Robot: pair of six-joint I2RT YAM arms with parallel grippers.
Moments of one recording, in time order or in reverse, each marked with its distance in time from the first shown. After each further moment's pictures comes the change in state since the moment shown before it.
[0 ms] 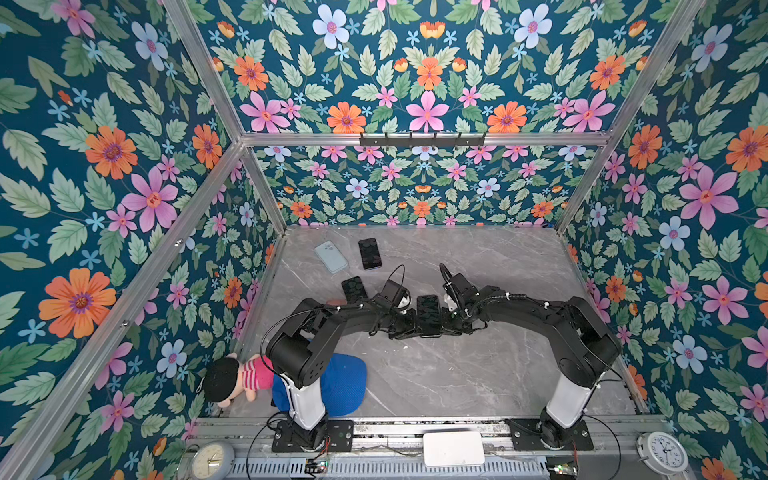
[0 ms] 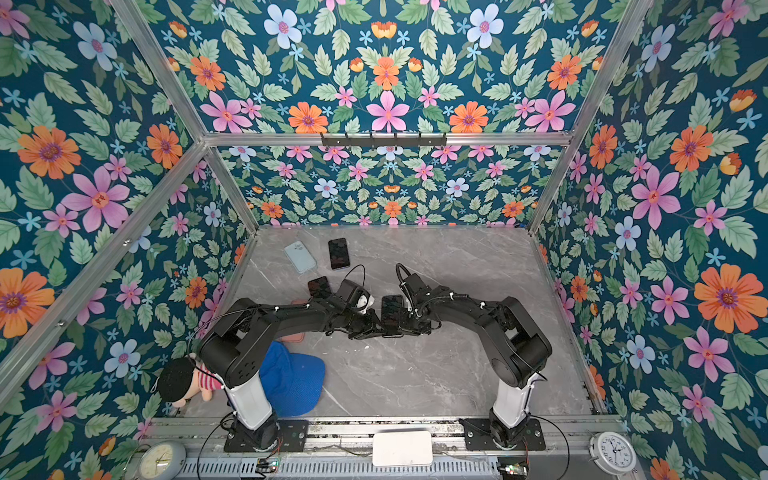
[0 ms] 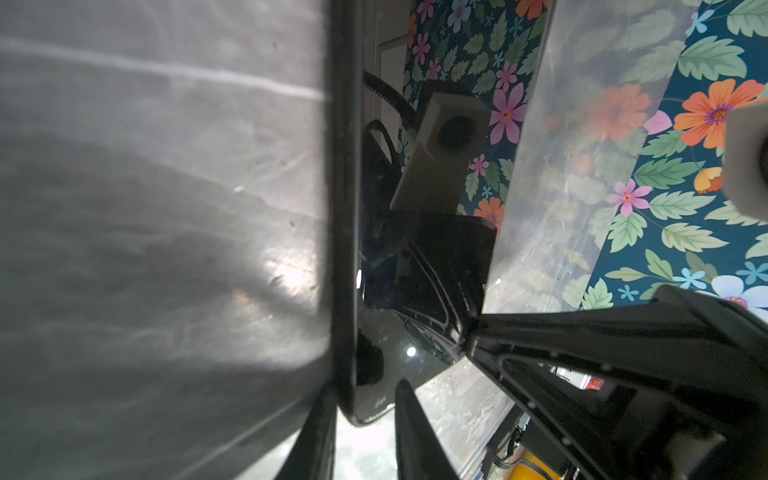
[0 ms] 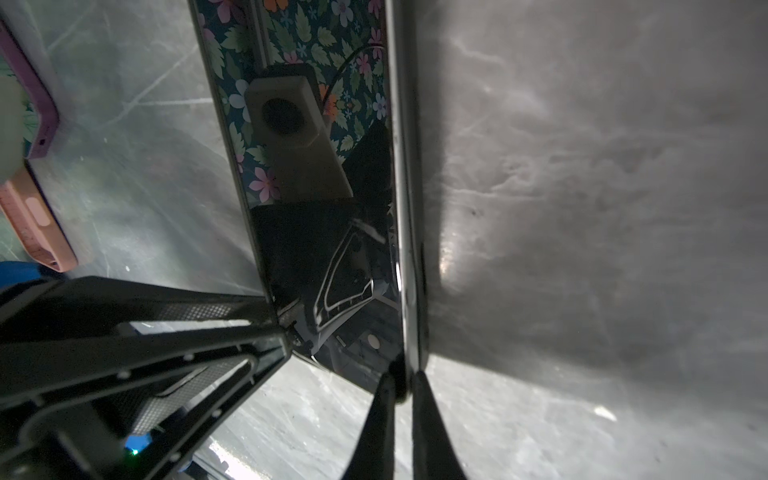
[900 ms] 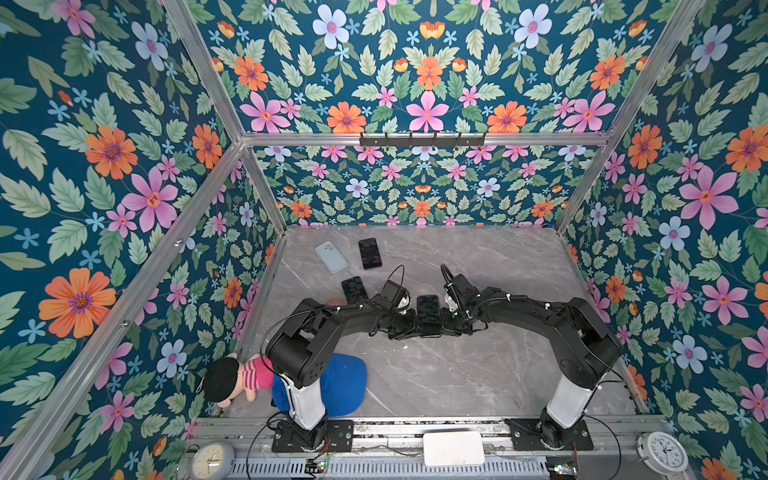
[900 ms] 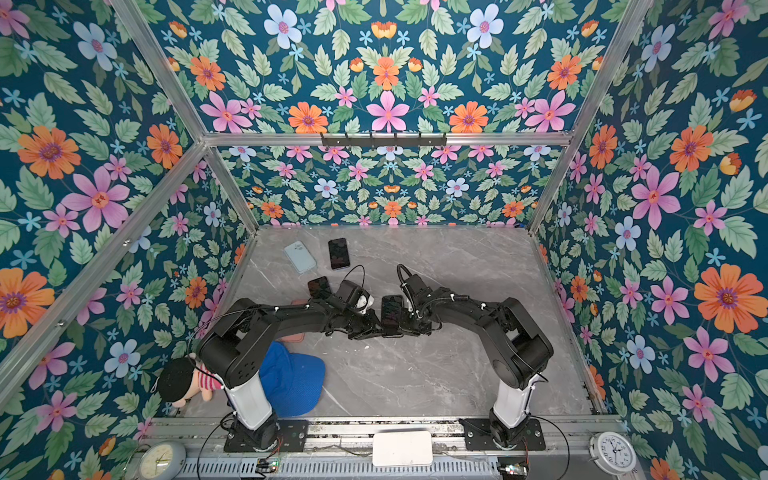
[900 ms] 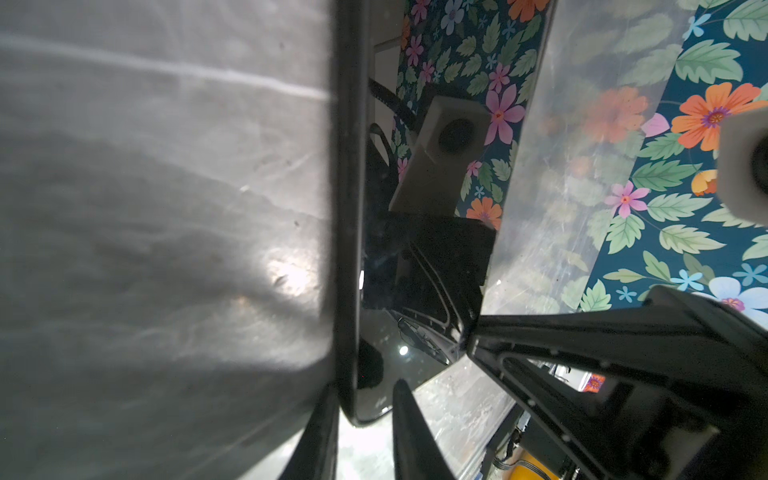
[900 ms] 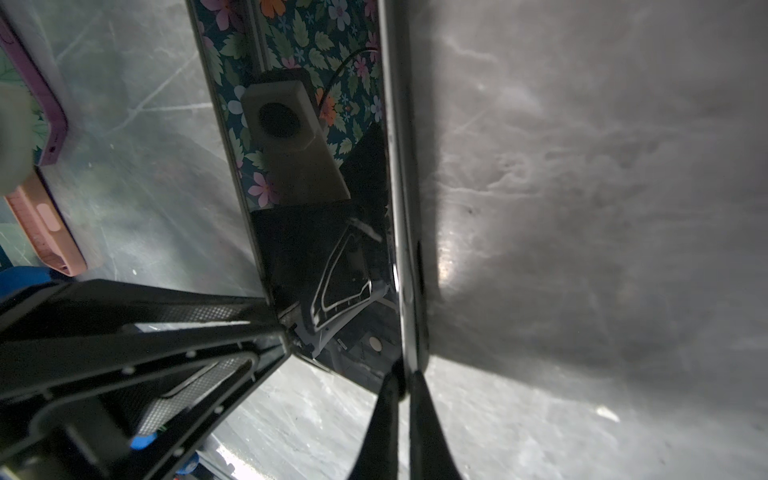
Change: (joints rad) left arm 0.000 -0.001 -0.007 0.013 0.001 -0.007; right arm 0.000 0.008 -0.020 0.029 -0.006 0.016
